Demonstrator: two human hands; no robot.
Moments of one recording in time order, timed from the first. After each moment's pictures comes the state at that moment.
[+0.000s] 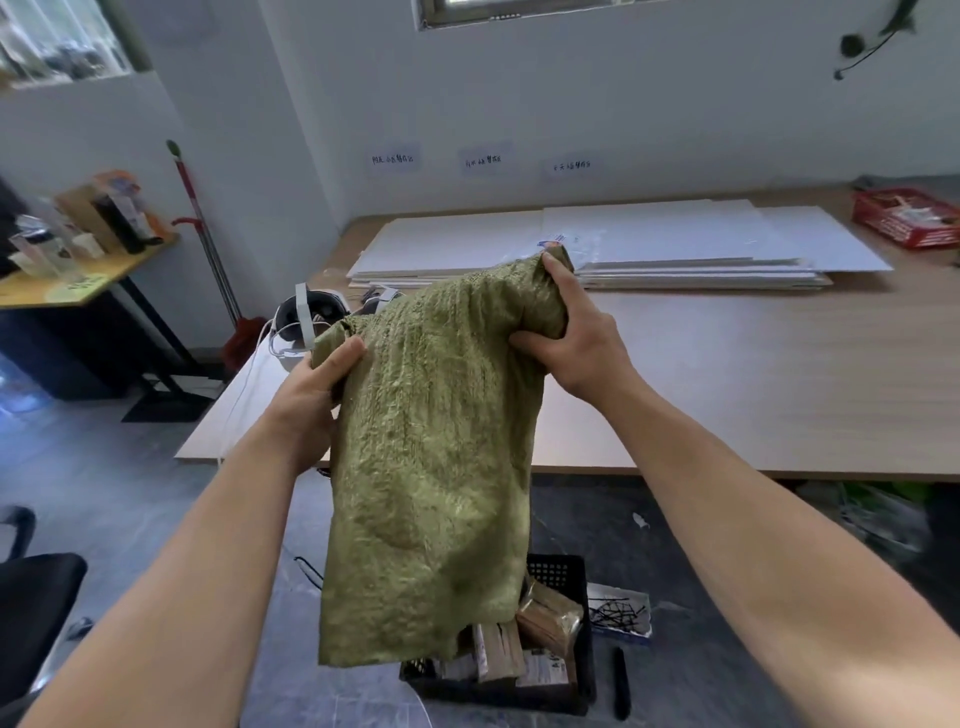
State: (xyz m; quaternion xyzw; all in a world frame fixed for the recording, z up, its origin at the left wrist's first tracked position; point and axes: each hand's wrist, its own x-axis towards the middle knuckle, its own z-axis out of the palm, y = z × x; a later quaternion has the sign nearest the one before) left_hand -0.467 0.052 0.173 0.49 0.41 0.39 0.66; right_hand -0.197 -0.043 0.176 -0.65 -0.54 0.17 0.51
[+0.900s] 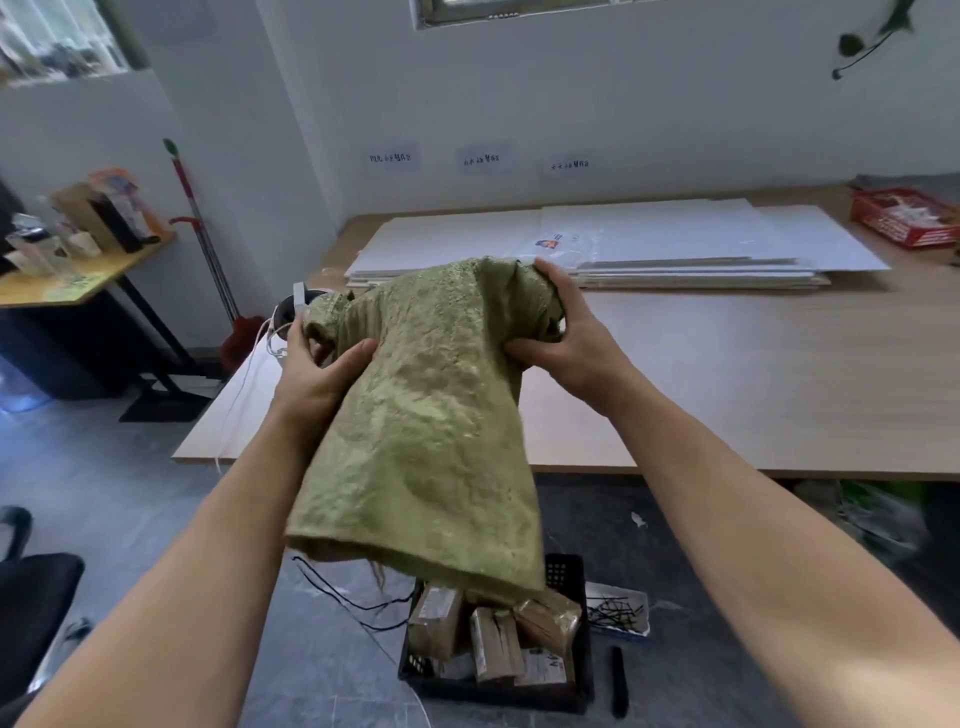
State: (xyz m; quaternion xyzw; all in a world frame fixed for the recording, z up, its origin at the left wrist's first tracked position) left_hand -0.463 0.058 0.172 0.62 0.45 0.42 0.49; right_hand -0.195 -0.042 0.172 -0.60 -0.51 0.30 0.54
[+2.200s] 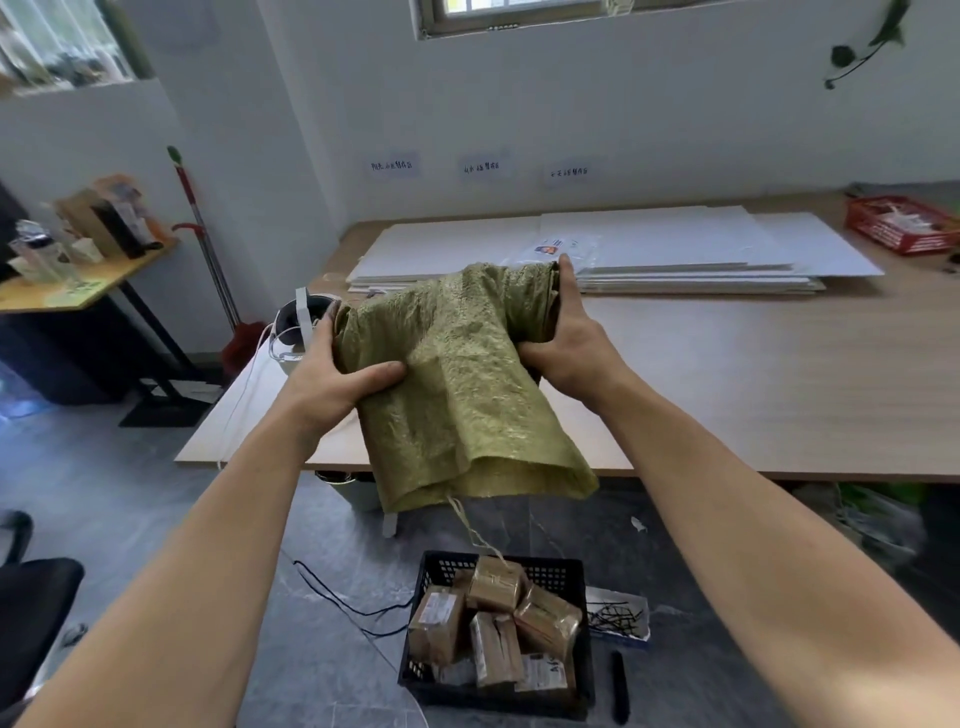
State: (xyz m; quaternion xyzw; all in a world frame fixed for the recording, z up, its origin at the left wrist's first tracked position) left_hand -0.464 0.051 0.186 0.69 0.46 0.33 0.46; right_hand -0.204 -0.040 0.180 -0.68 -0.49 0.26 0.48
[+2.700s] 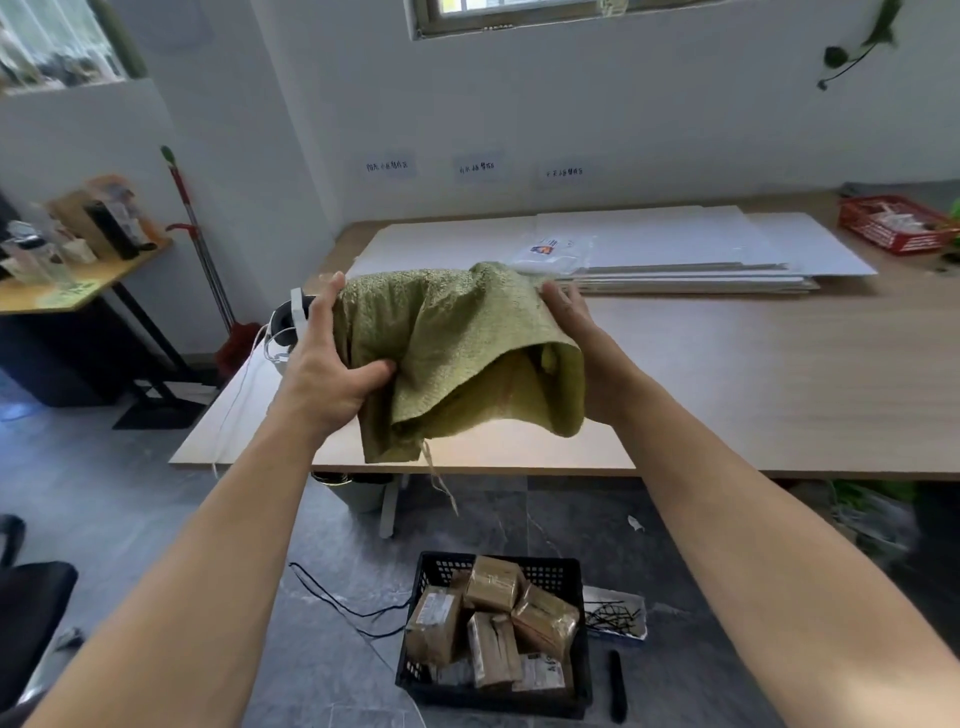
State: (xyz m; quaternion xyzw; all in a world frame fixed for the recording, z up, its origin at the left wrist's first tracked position) left_hand -0.451 0.036 0.196 0.75 0.45 0.39 0.31; right_hand -0.196 -0.049 0.182 -0.51 -0.35 0.53 0.58
